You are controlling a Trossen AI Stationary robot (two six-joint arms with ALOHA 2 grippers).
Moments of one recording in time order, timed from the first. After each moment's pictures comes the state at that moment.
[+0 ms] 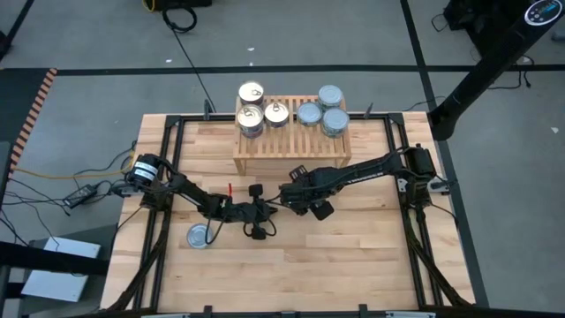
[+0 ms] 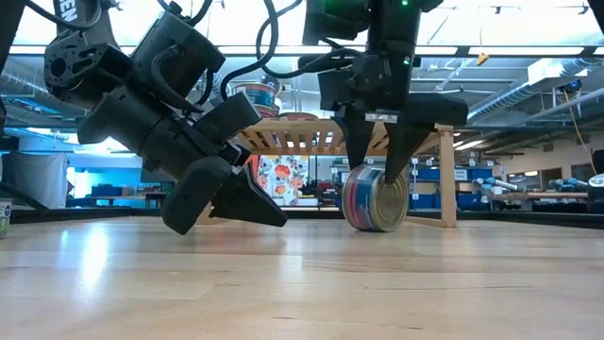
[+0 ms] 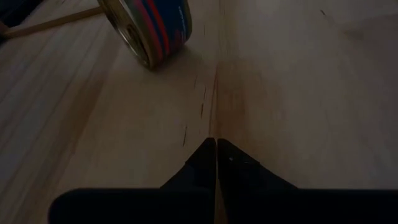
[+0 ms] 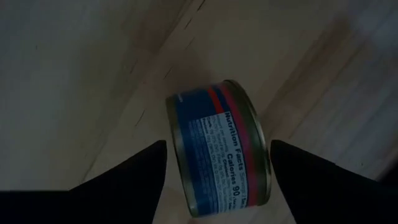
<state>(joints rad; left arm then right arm) -0.23 1.85 0.62 0.66 -0.41 0.05 0.09 1.94 1.49 -1.01 0.27 -0.50</state>
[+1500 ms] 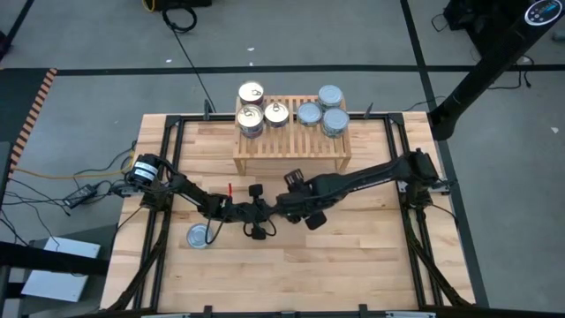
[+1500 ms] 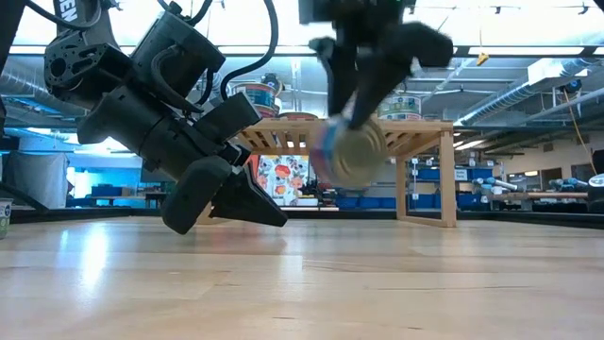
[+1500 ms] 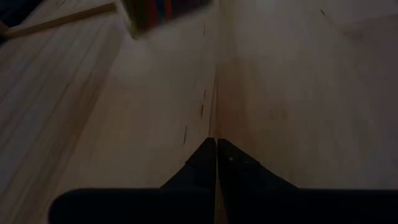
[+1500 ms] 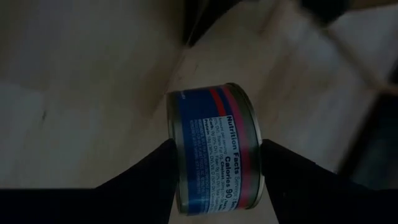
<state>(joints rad) -0.23 1.85 0.62 0.66 -0.41 0.05 0.19 1.94 1.68 -1.07 0.33 -0.35</state>
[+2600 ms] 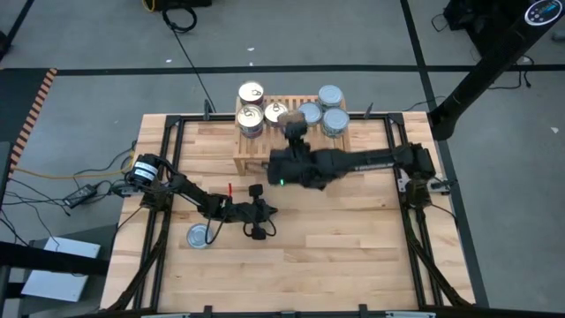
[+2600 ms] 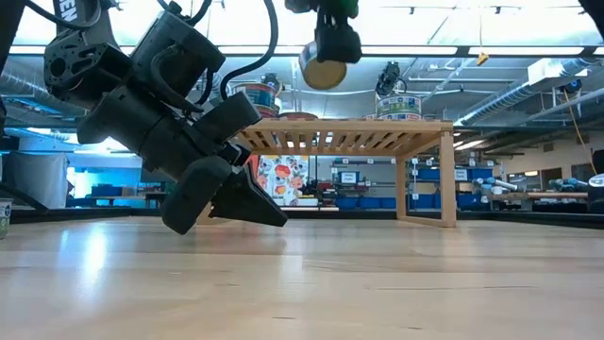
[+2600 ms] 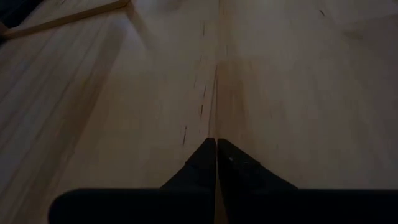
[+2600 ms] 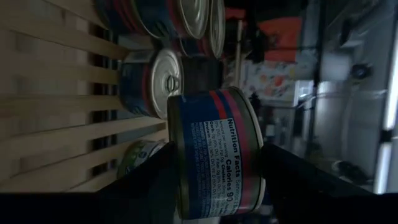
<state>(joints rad) -0.24 1.85 0.62 0.66 -0.41 0.05 0.07 1.94 1.90 -0.95 1.21 -0.55</state>
